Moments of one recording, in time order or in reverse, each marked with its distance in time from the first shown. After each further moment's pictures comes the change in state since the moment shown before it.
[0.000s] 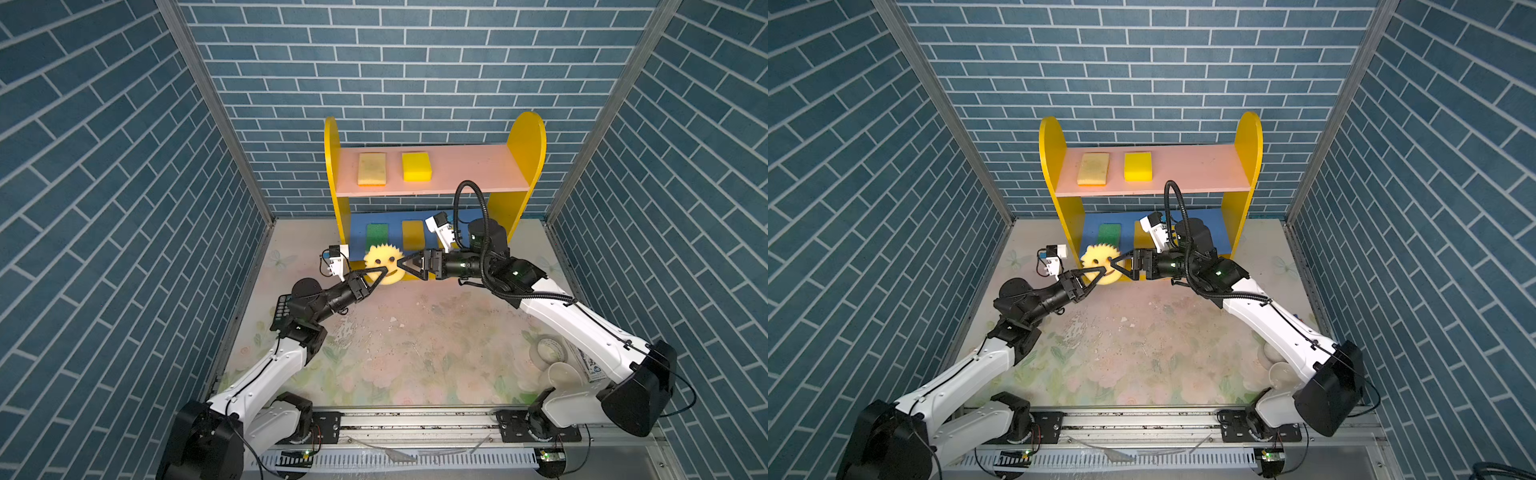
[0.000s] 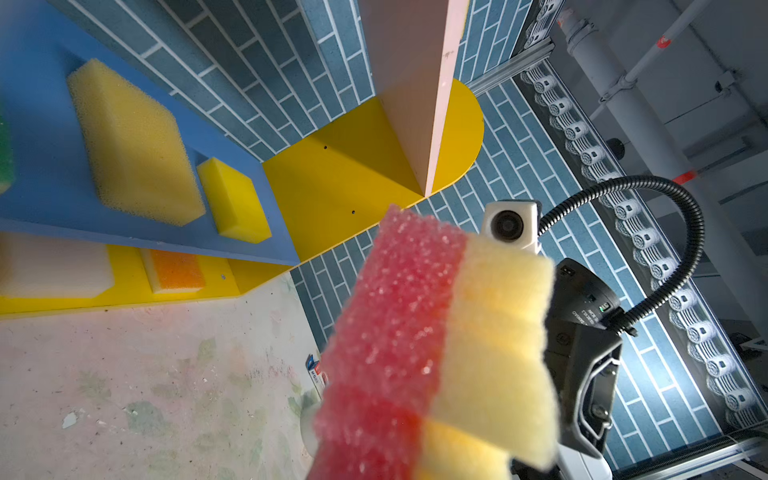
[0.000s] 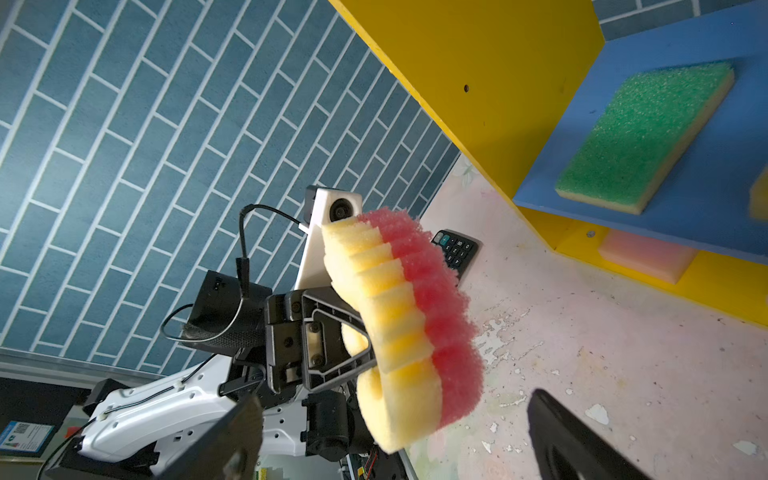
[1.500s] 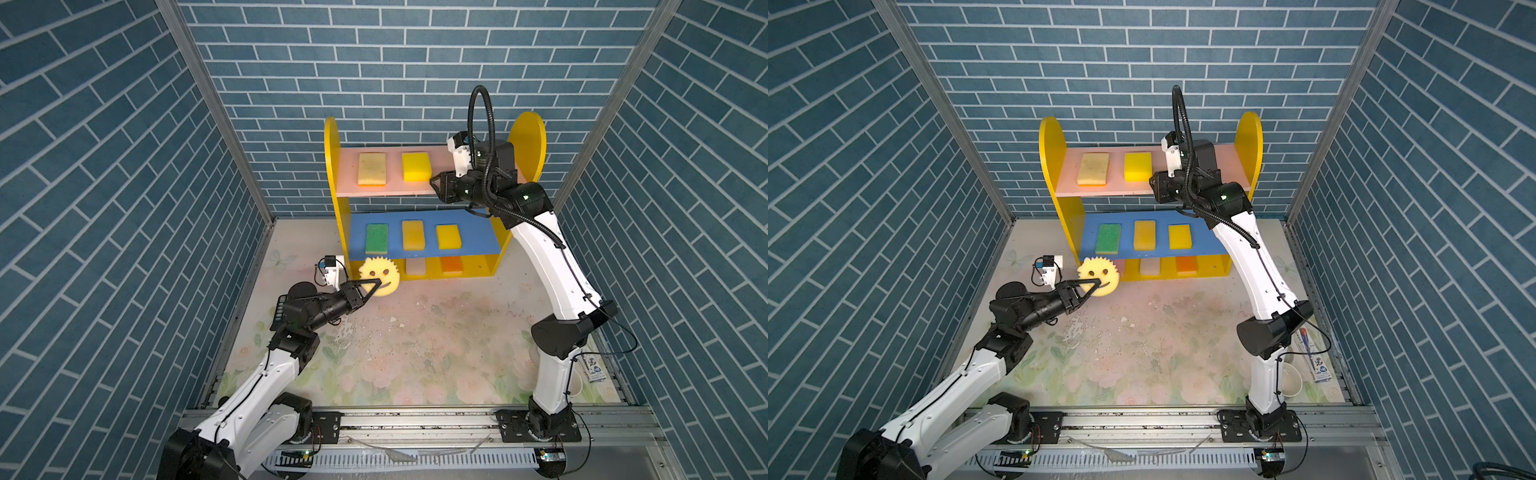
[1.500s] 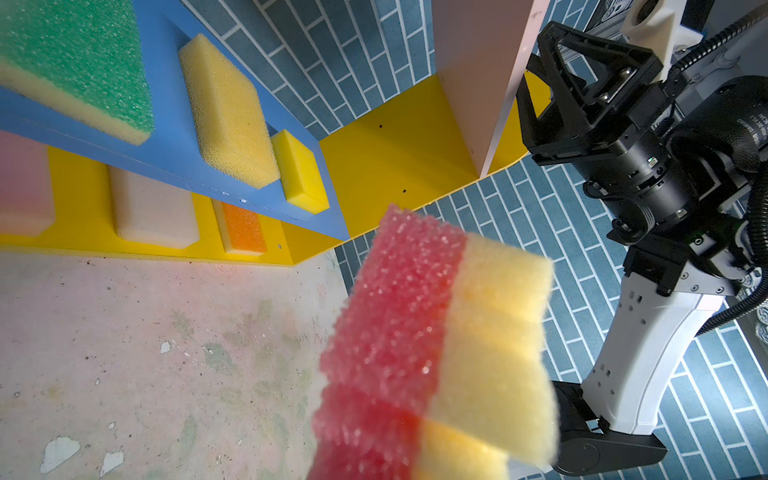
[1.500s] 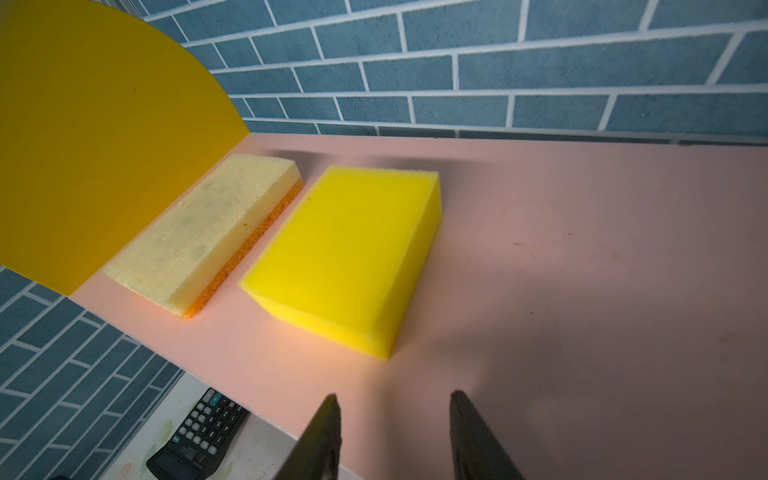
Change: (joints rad) left arm 0.042 -0.121 -0.032 -0.276 0.015 0.105; right arm -0.159 0.541 1.136 -0.634 0.519 -0.436
